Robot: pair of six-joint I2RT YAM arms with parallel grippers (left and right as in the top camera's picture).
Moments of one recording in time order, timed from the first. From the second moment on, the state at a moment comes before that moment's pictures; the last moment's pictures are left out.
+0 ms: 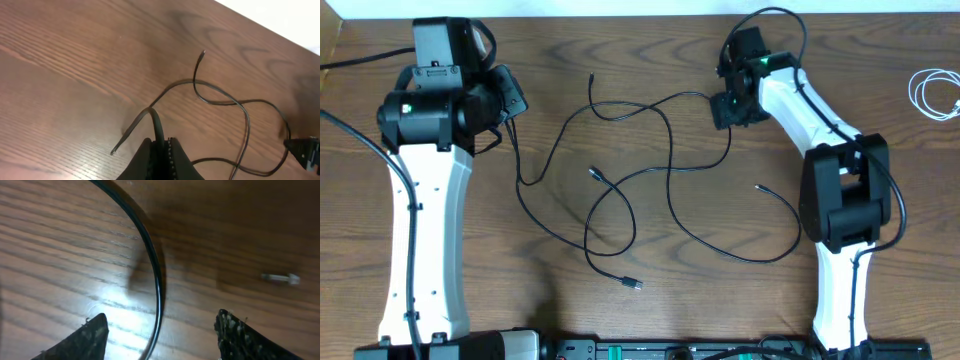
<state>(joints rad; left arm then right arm) 0.04 1.52 1.67 -1.08 0.00 -0.38 0.26 2.28 1.83 -0.87 -0.03 0.04</state>
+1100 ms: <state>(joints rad) 0.04 1.52 1.67 -1.11 0.00 -0.38 0.27 2.32 1.83 -0.98 -0.02 0.00</state>
